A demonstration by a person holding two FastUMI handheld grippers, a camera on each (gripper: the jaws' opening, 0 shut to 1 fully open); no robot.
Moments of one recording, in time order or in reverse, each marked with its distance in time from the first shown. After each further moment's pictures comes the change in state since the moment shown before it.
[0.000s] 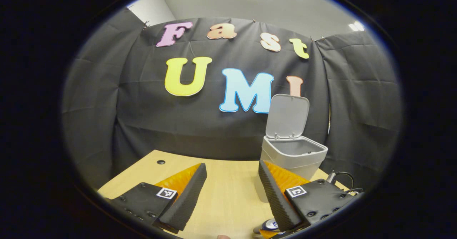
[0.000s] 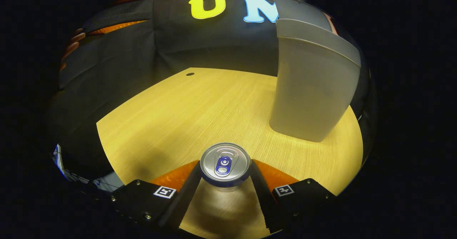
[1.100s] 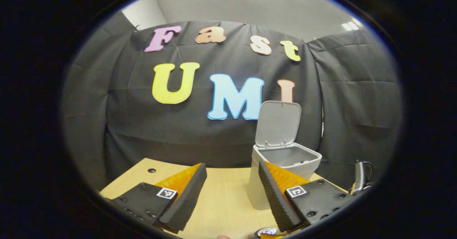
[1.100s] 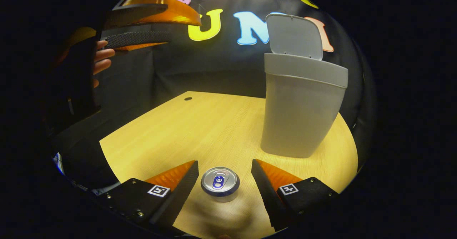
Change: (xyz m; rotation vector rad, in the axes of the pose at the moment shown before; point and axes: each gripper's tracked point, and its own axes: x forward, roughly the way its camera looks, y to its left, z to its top) left arm 0.025 -0.029 0.021 0.022 -0.037 -0.060; right arm -0.031 -0.006 0.044 0.031 -0.135 -0.015
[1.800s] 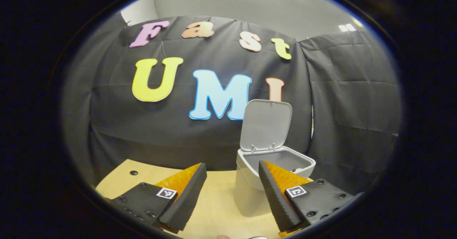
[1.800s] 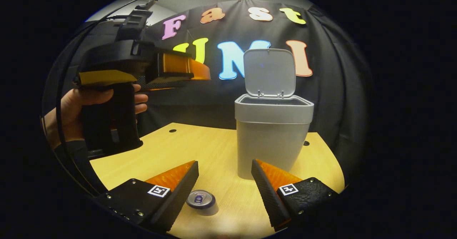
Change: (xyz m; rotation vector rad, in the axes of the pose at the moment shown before) left arm 0.054 -0.034 0.008 -0.005 0.013 -0.094; right arm -0.051 -0.034 0.069 0.026 -0.266 -0.123
